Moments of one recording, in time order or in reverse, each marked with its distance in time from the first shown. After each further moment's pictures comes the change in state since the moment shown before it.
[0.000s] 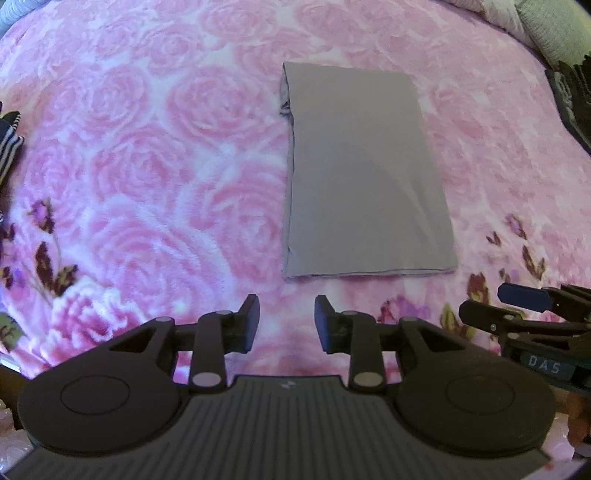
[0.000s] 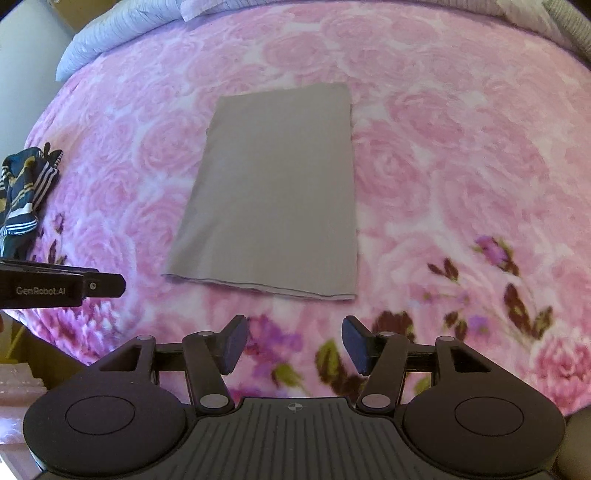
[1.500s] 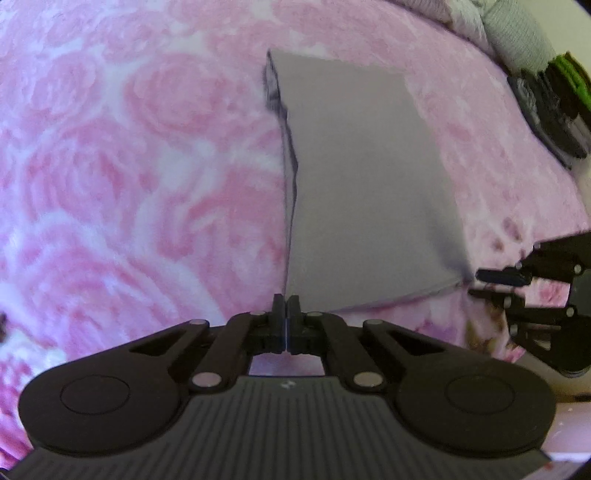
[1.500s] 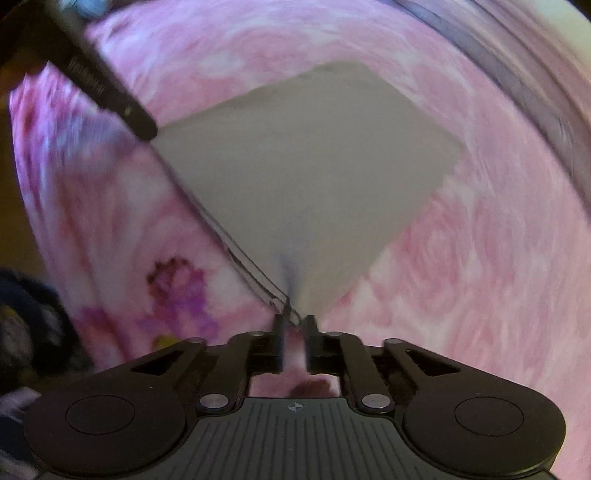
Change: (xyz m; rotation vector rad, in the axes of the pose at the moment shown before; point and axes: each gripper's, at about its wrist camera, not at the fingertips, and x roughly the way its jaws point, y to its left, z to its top) left arm 0.074 0.051 0.005 0.056 -0.090 -0.201; right arm 0.076 0.005 -0.008 -0.714 0.011 -0.092
